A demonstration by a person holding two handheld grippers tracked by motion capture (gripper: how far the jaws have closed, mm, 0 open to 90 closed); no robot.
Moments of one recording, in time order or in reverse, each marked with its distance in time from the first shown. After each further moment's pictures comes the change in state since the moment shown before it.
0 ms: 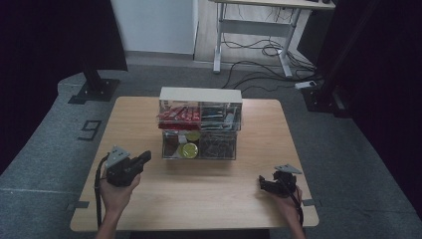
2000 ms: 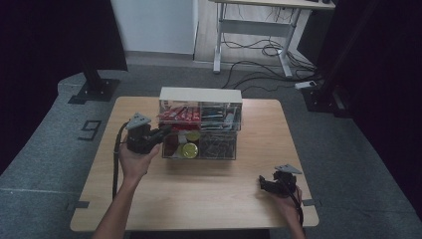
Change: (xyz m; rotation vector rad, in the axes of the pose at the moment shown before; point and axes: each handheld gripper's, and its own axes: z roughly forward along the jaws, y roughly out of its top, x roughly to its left) left arm -0.022 0.084 0.046 0.026 -0.092 0.005; right arm 0.000 0.000 0.000 0.000 -0.001 -0.001
